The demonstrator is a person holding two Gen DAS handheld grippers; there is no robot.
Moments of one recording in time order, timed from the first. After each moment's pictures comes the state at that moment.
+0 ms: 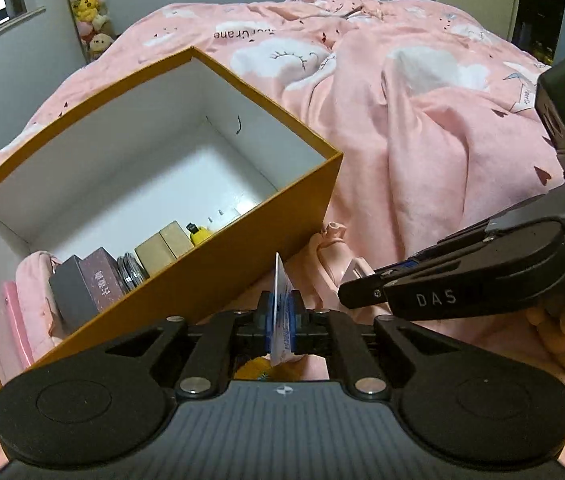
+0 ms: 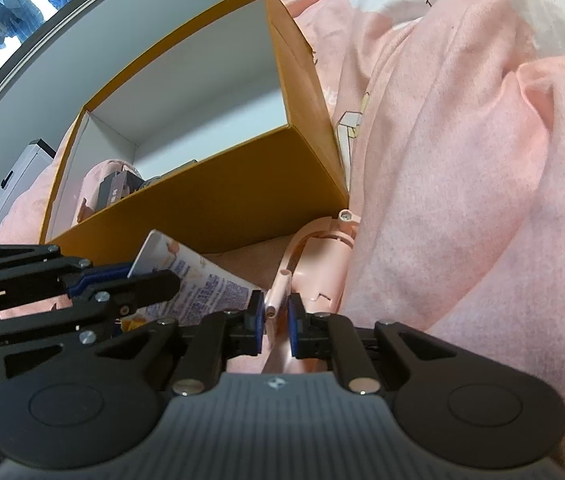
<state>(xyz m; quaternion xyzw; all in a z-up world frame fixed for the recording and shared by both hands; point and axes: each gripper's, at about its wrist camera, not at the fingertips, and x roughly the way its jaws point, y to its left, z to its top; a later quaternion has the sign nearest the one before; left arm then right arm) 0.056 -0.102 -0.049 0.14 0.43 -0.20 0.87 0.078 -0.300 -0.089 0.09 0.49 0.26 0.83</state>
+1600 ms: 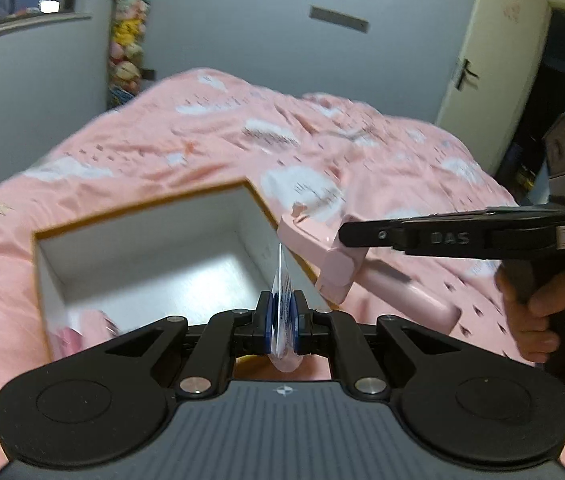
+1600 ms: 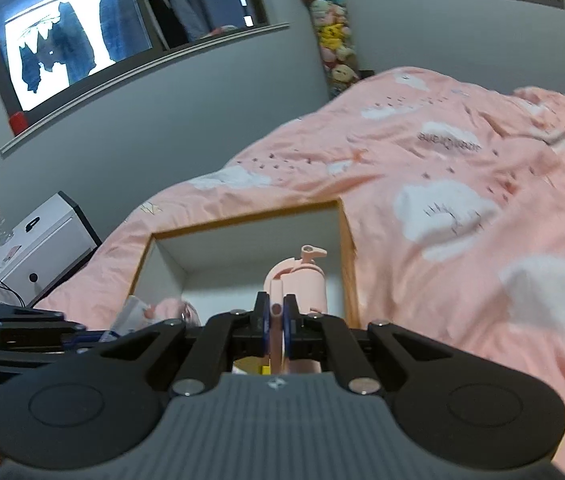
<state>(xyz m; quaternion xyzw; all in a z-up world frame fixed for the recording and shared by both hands) 0.054 -0.023 0.076 -0.02 0.34 -0.21 0.91 0.081 -0.277 0.072 0.04 0.33 0.28 0.90</state>
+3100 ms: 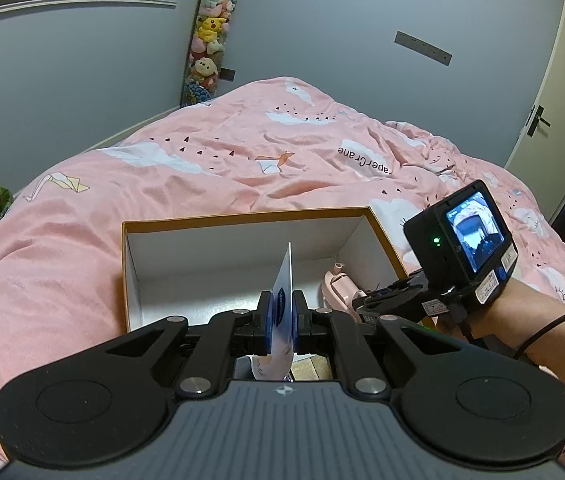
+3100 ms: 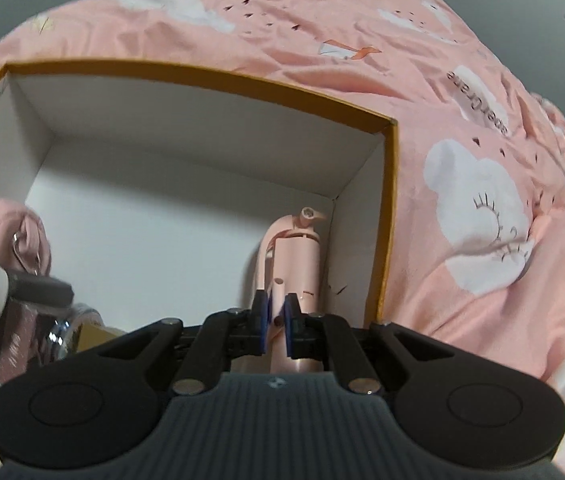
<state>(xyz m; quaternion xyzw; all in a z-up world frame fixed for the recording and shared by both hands) 0.103 0.047 0.049 -0.08 0.34 -0.12 0.93 0.202 -0.145 -0.040 -0.23 0.47 0.18 0.83</state>
